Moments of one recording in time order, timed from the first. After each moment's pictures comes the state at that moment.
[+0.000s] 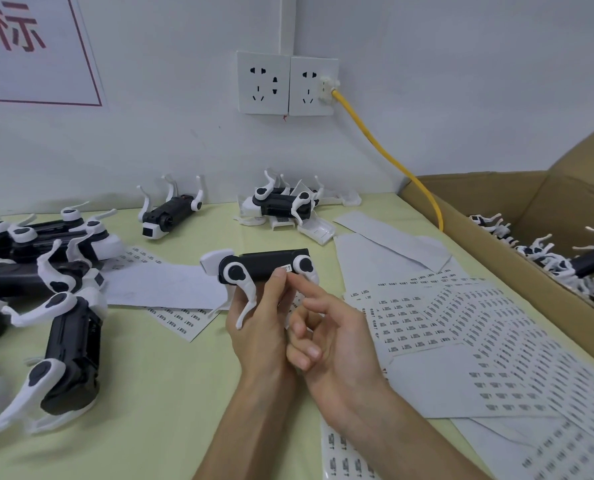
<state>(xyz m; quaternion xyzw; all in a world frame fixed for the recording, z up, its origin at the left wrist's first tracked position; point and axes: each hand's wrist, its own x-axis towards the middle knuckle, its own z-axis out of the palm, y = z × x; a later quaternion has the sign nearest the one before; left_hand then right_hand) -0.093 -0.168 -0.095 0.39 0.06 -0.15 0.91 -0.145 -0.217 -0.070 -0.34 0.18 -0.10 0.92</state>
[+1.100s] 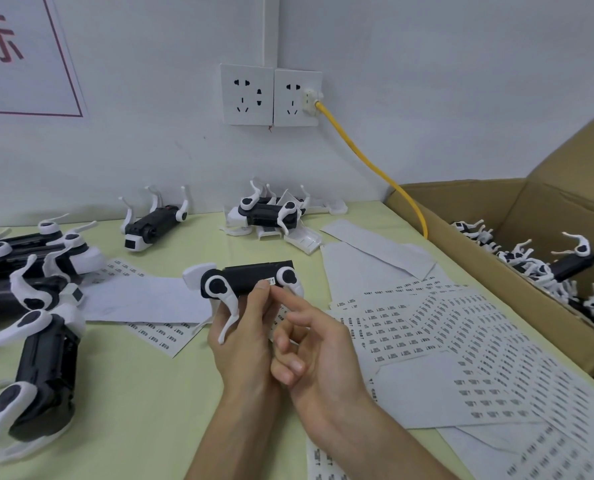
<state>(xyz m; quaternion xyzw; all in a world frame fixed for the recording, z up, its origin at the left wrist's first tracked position) -0.092 -0.171 -0.100 0.40 0.07 -0.13 0.90 -0.146 -0.216 -0.070 -0.35 0.19 -0.10 0.91</state>
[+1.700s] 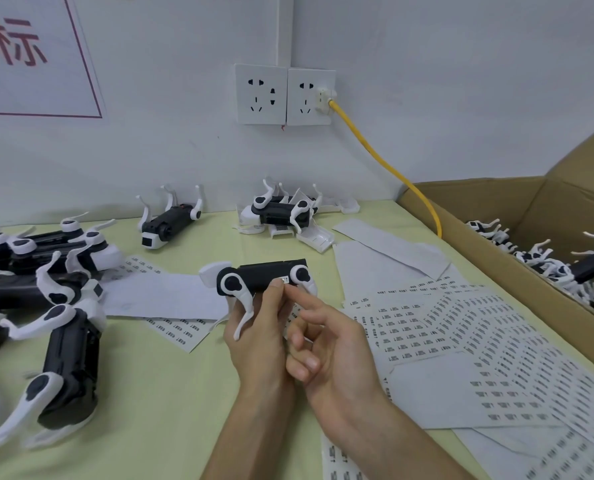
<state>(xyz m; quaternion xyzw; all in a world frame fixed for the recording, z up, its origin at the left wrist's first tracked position) -0.088 -0.171 -0.106 0.41 0.07 -0.12 0.90 -0.146 -0.216 -0.069 -0.35 0.19 -0.10 0.91</state>
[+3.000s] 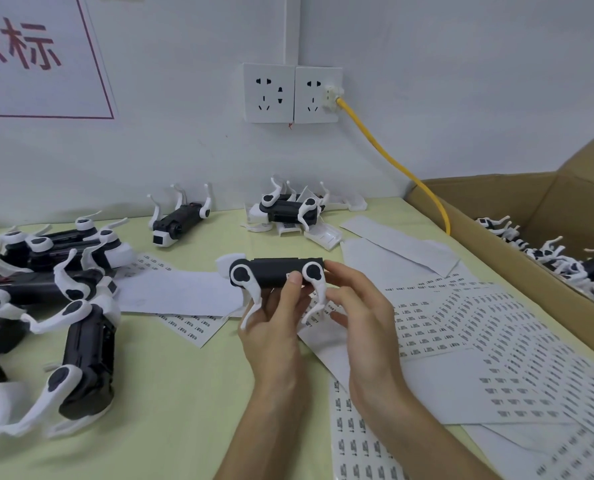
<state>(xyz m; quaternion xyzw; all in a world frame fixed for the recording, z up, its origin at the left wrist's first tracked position) -0.085 -0.176 -0.113 0.47 -0.01 -0.07 0.88 -0.144 -0.233 -0.067 -0.59 0.20 -0.30 0.73</state>
